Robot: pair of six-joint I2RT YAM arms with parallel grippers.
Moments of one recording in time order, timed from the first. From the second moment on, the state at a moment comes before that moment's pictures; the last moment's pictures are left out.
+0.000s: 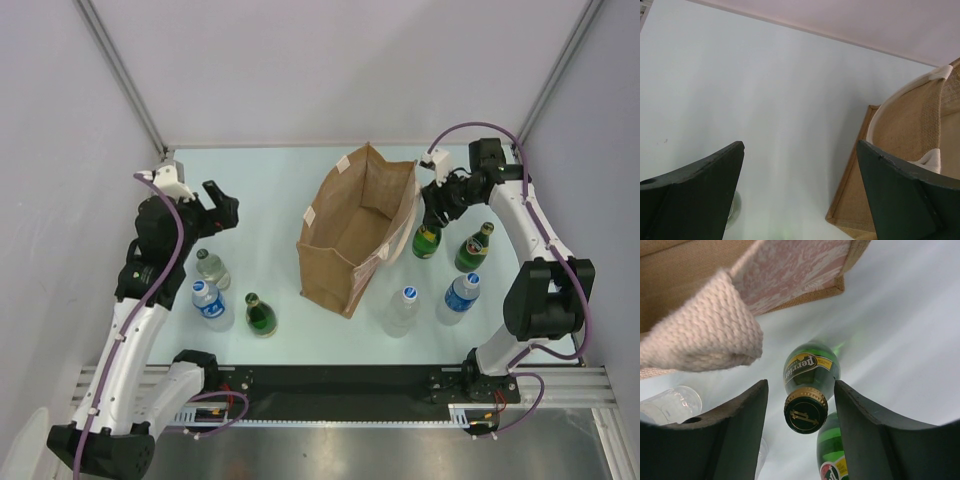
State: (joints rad) left arm -0.16 0.84 0.98 -0.41 -0.05 -0.36; right arm 0.04 1.62 1.46 -0.88 -0.53 -0.65
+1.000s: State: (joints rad) left arm -0.16 0.88 1.04 -0.40 0.02 -0.37; right arm -0.01 1.59 1.64 -0.93 -0.46 -0.52
